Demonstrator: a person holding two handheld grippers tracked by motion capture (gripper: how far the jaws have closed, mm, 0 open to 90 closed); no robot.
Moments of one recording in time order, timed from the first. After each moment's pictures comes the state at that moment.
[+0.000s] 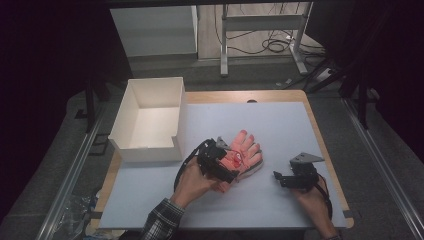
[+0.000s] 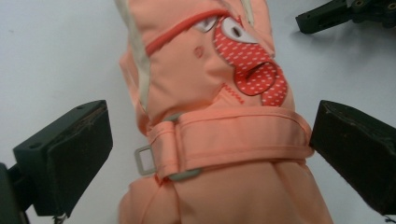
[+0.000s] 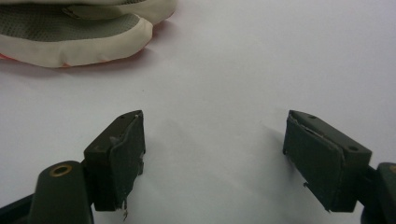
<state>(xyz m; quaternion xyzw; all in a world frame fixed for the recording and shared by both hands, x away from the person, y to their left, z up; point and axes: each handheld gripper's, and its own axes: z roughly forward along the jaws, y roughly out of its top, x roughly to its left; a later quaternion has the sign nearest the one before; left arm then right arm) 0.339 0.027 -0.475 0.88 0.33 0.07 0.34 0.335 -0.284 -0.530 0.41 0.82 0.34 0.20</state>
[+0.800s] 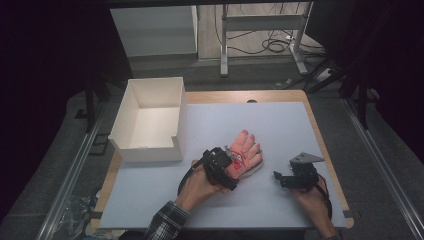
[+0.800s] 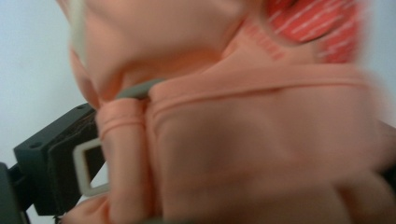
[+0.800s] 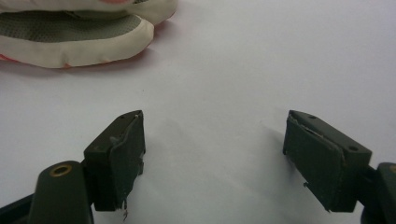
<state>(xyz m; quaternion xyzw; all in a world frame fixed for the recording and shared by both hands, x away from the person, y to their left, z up) 0.341 0.010 -0.511 0.91 0.32 0.09 0.24 0.335 -0.284 -0.530 0.41 0.82 0.34 0.20</state>
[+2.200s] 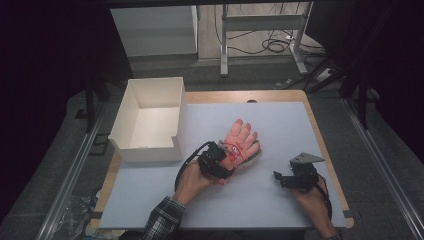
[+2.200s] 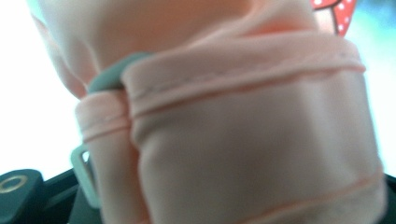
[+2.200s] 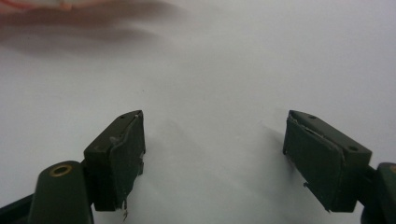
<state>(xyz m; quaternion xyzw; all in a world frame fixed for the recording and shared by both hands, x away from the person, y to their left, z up) 0.354 0.029 -0.491 0.90 0.32 0.04 0.30 0.335 -0.284 -0.531 0.41 0.82 0.34 0.20</state>
